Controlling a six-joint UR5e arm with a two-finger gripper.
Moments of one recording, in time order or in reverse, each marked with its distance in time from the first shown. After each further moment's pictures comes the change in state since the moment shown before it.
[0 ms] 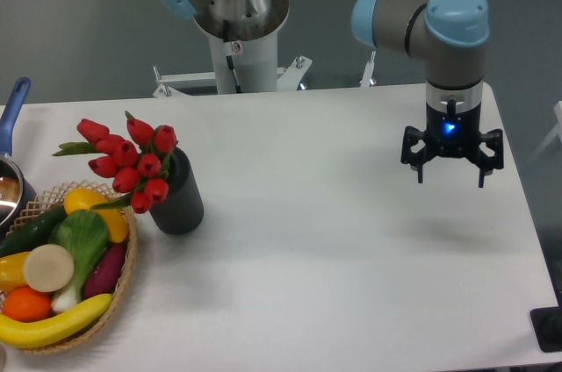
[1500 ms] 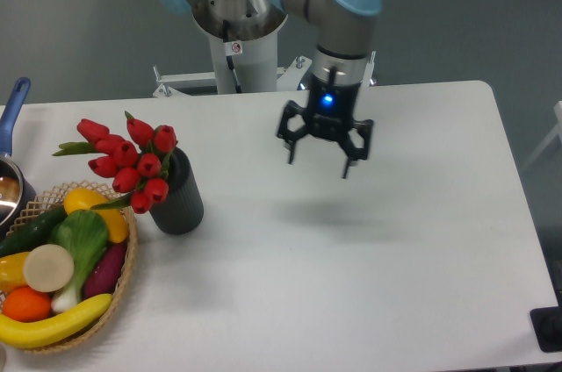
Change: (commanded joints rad) arm -0.150 0.357 -0.377 0.009 -0.430 -0.094
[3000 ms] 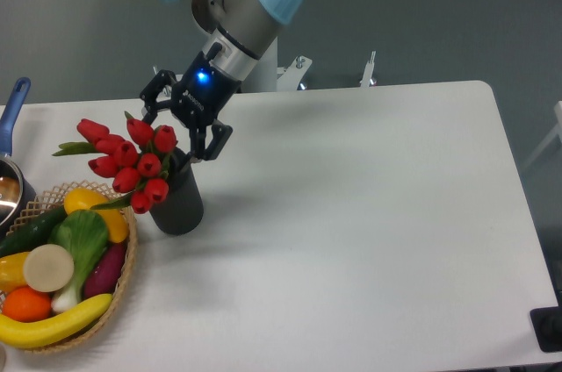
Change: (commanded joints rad) arm -0.227 -0.061 -0.026 0.015 -0.363 0.083
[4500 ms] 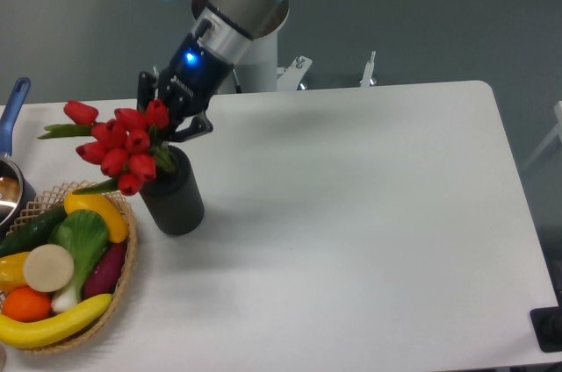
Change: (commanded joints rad) arm 0.023 0.120 0.136 0.000 -0.006 -0.196
